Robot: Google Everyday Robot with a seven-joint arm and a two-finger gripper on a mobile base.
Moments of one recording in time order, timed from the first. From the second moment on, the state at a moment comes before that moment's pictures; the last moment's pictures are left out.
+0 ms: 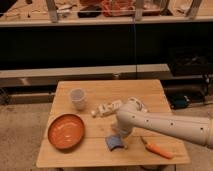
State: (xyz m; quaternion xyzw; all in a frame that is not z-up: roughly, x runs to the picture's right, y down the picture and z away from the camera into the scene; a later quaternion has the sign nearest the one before) arm 0.075 0.274 0.804 -0.32 -0.14 -0.23 0.91
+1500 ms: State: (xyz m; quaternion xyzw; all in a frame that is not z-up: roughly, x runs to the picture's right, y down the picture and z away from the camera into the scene) arm 0.041 0.290 0.788 -0.32 -0.12 -0.32 0.88
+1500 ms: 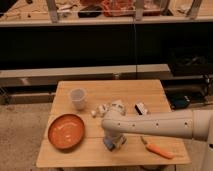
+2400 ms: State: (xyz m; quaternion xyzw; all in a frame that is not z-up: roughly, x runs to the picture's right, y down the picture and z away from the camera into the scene) arm 0.063 0.287 0.780 -0.32 -0.15 -0.31 0.88
